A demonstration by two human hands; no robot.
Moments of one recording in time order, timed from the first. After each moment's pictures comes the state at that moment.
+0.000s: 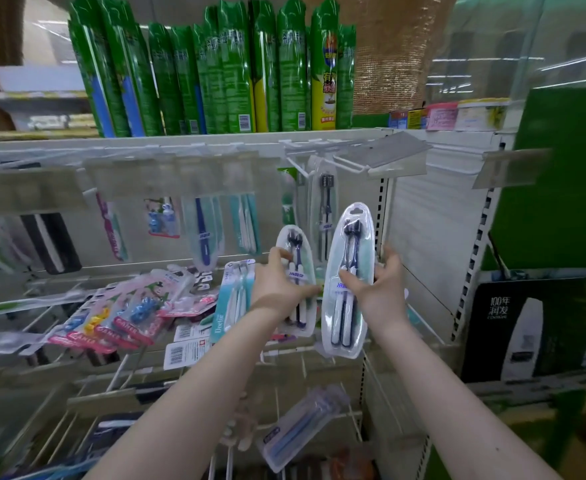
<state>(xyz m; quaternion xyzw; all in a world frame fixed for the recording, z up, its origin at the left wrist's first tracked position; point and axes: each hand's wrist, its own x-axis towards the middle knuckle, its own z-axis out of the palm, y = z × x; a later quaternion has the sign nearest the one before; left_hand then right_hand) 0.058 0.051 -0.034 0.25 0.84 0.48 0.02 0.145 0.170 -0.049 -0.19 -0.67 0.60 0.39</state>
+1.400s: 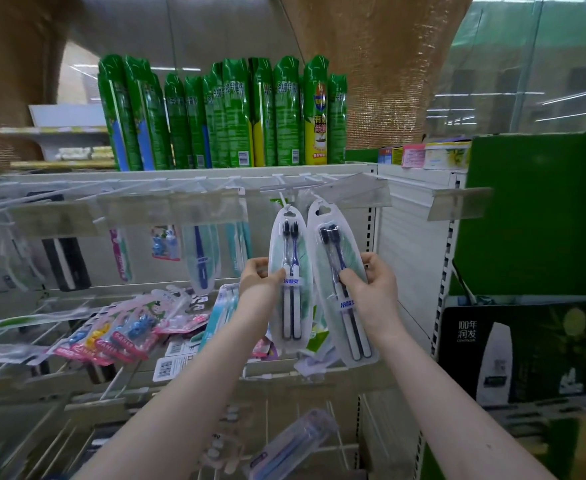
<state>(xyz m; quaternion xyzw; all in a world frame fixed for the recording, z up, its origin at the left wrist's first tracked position) 0.092 0.056 0.006 0.13 0.71 0.70 0.01 0.183 0.179 -0.007 -0.10 -0.67 0.61 0.42</state>
